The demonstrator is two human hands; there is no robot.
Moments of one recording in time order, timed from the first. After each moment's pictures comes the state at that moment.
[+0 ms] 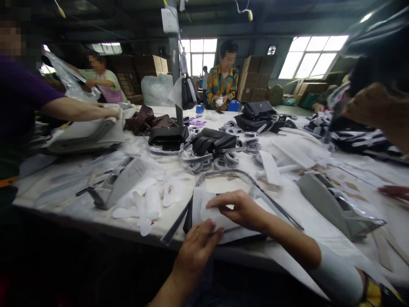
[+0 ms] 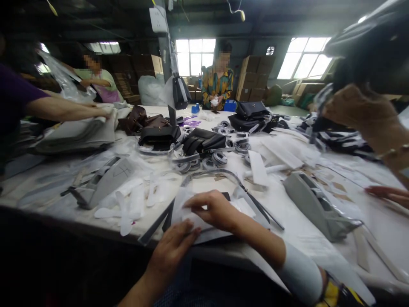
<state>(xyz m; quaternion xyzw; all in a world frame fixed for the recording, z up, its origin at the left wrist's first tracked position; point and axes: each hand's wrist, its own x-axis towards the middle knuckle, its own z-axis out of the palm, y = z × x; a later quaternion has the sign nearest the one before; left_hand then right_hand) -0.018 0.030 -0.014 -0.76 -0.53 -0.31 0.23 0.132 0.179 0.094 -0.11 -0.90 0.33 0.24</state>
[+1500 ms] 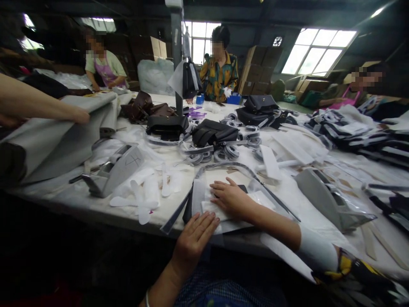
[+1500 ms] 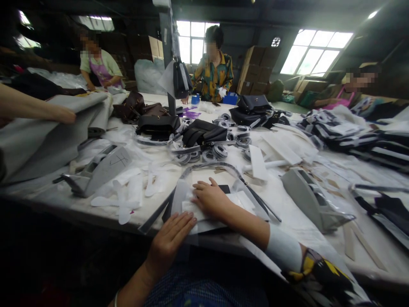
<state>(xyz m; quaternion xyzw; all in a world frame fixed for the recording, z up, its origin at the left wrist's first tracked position) -0.022 0.028 -0.030 -0.76 -0.50 -0.37 0.21 0.119 0.189 0.058 -0.21 -0.97 0.07 0.09</state>
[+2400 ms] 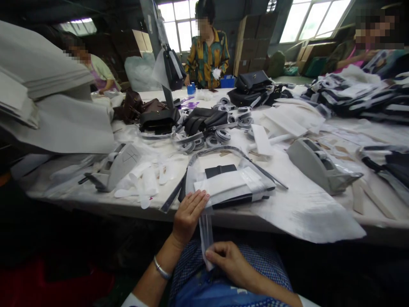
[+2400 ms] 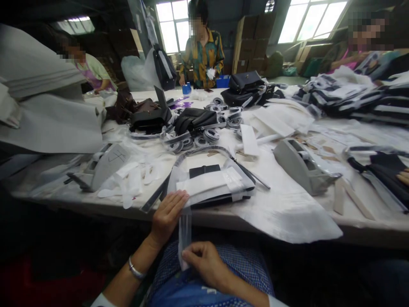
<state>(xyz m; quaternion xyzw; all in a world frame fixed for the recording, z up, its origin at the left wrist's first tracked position) -0.019 0.031 -0.035 -0.76 -0.50 -0.36 0.21 0.173 0.002 -0.065 -0.33 -0.56 0.73 0.19</state>
